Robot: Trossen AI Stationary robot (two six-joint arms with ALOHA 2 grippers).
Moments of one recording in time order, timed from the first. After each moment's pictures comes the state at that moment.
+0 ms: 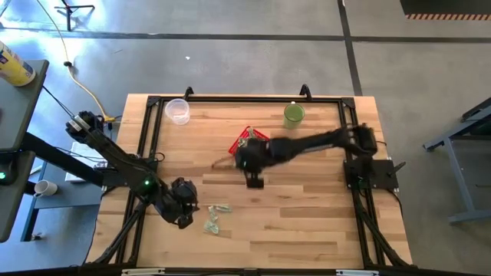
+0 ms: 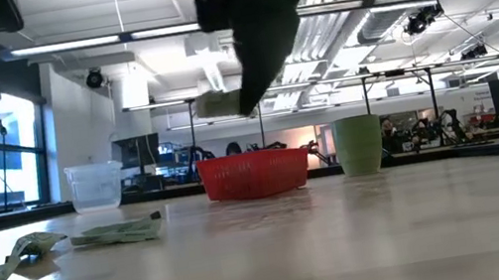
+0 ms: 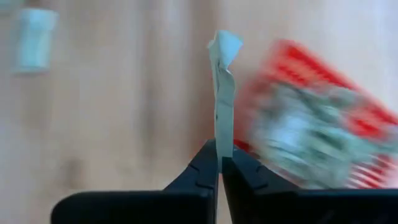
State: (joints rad) left arm -0.72 1.23 0.71 -0.48 -0.38 -1.05; right arm 0.05 1.98 1.59 -0.75 0.13 0.02
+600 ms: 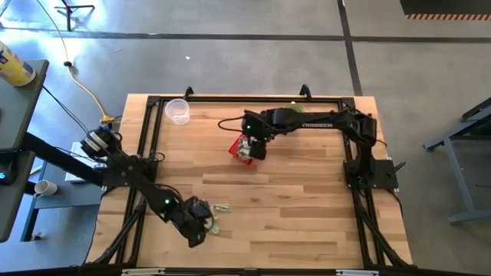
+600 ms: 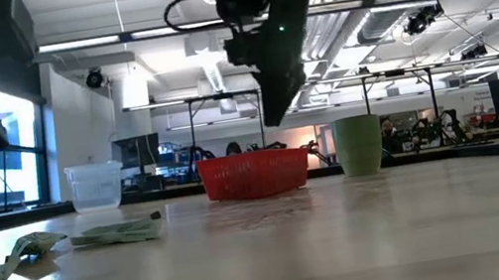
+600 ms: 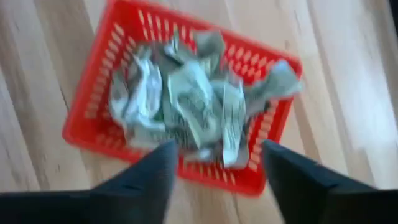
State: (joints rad) left arm -0.72 1.57 0.80 -0.22 -0.19 -1.01; right arm -0.22 1.94 1.59 -0.83 0.10 0.04
